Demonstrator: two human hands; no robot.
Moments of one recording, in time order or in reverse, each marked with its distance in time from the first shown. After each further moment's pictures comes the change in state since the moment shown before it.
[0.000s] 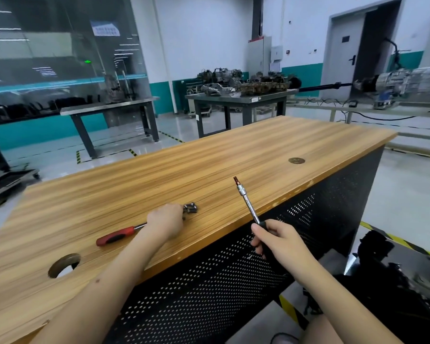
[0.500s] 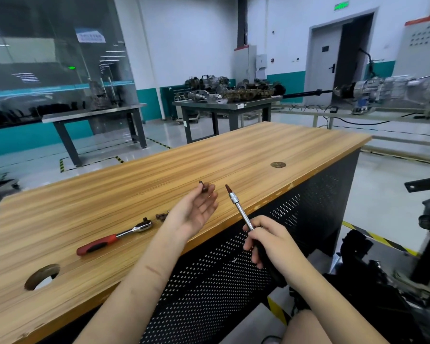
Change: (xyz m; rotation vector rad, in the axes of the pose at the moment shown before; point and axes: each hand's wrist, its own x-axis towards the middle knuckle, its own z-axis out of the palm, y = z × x) left_hand -0.021 0.070 -0.031 -2.307 -0.352 -0.052; right_hand -0.017 -0.015 -0.016 0.120 0.006 0.027
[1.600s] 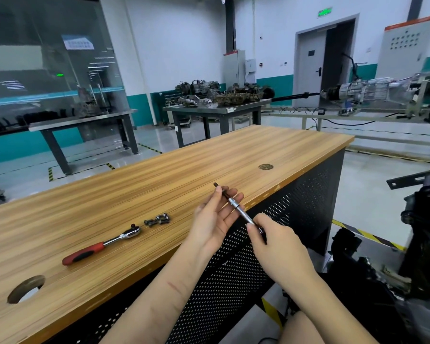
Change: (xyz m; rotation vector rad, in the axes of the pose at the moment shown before) left_hand -0.016 -0.048 0.050 -0.042 -0.132 0.167; right_hand -0.024 -0.016 -0.015 -0.848 0.266 -0.195
